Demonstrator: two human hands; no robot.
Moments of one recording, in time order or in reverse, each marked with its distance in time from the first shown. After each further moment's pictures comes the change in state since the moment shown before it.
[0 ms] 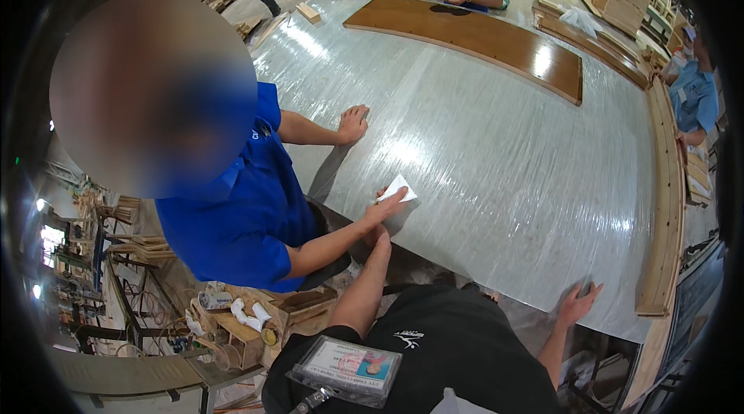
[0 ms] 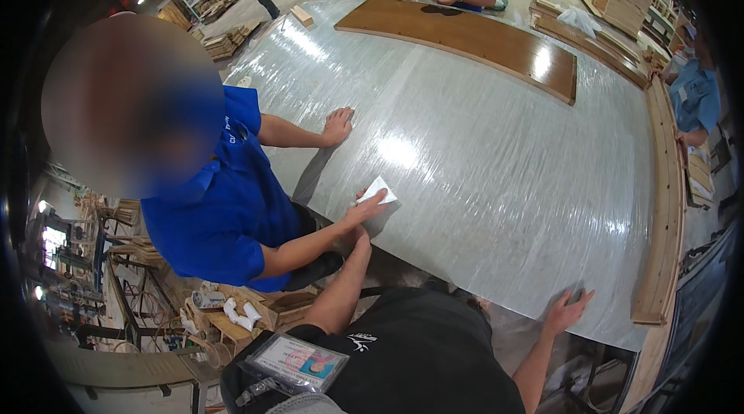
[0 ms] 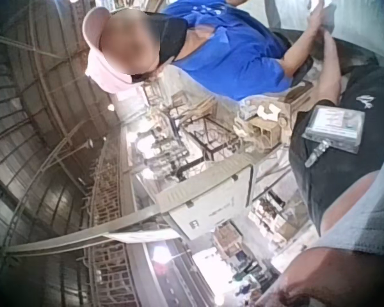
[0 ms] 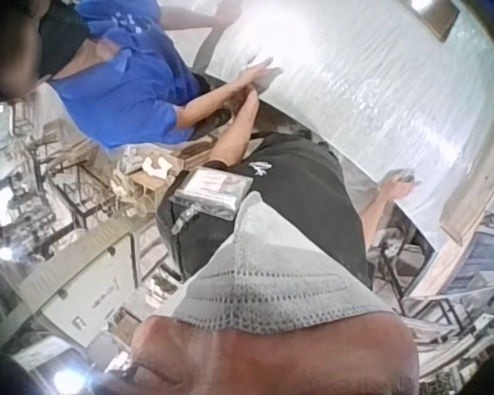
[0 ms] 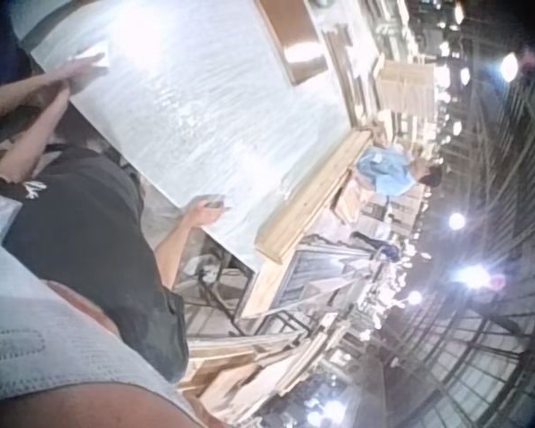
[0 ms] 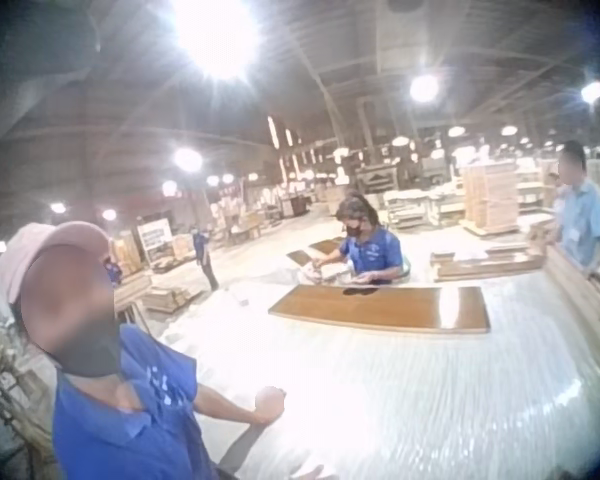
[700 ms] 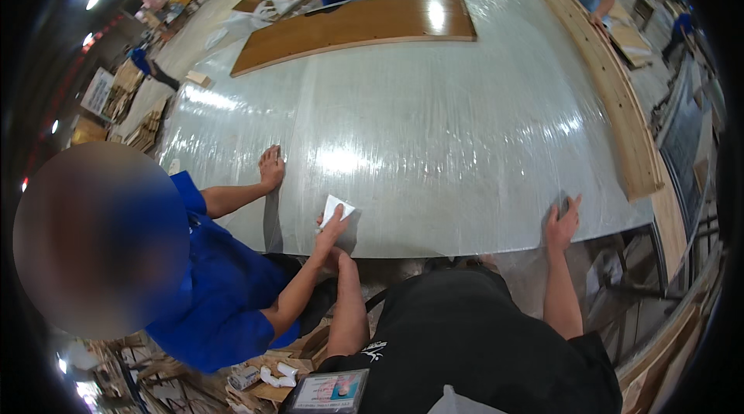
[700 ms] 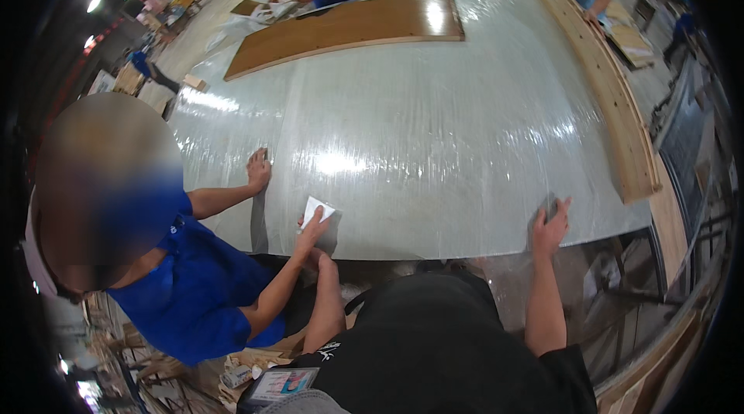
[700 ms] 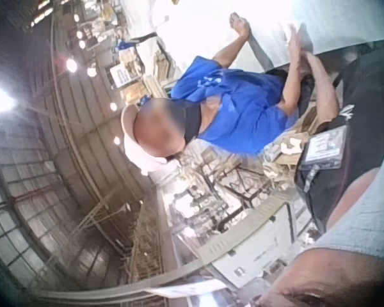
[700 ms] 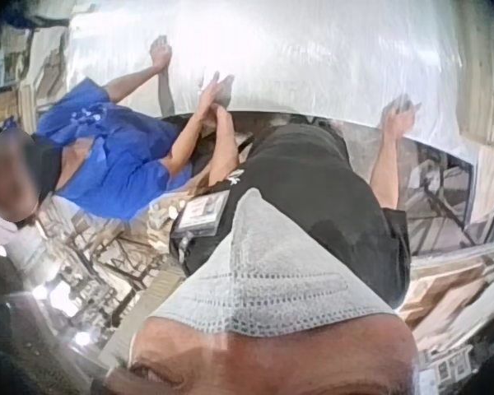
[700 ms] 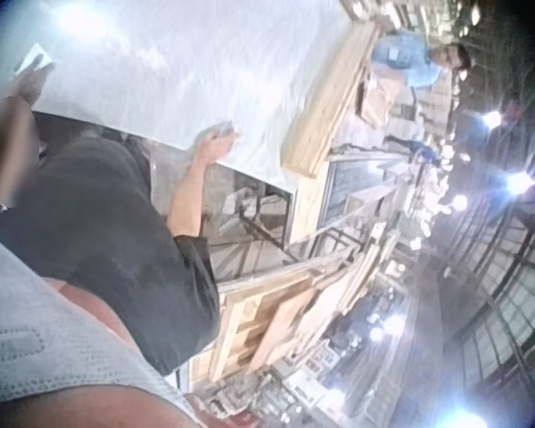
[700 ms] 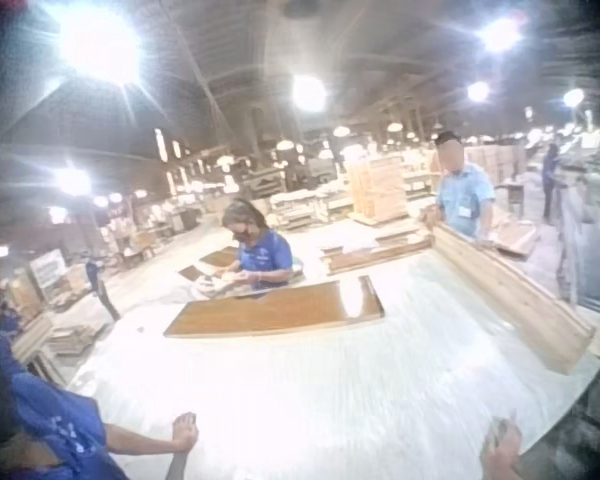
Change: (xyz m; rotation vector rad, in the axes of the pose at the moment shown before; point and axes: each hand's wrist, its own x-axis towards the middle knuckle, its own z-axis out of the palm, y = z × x) left_hand -0.029 0.057 0.052 -1.430 0.102 -0.298; right_hand 0.002 0.008 0.007 -0.140 0.039 -0.020
